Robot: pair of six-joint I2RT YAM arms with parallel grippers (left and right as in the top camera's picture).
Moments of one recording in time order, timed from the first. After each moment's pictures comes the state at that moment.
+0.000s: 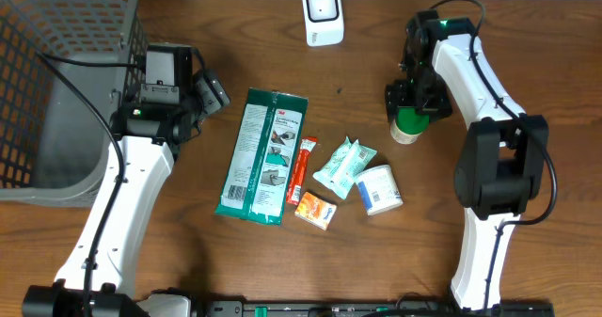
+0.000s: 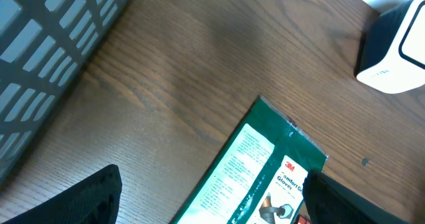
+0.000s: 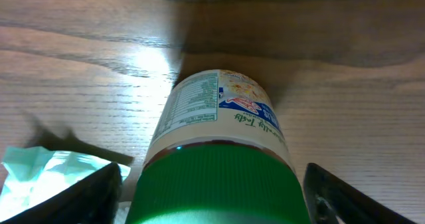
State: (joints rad) left arm -0.11 1.44 1.20 -0.67 -0.08 -0.61; right arm 0.14 2.24 1.90 -1.33 -0.03 0.16
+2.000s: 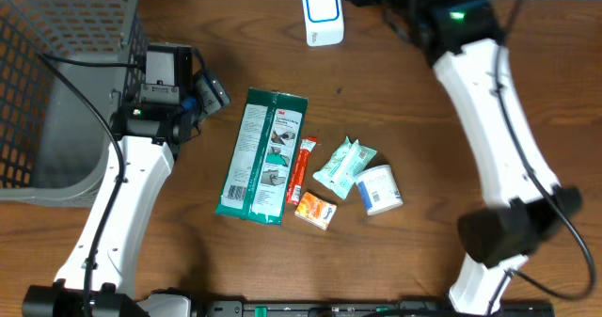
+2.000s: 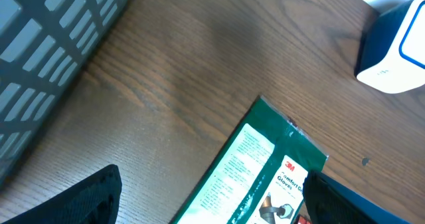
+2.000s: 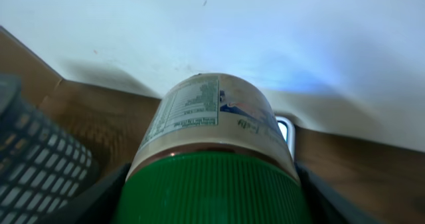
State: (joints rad) left arm -0.11 1.44 1.20 -0.67 -0.08 -0.61; right arm 0.34 1.98 2.14 -0.60 -0.16 0.25
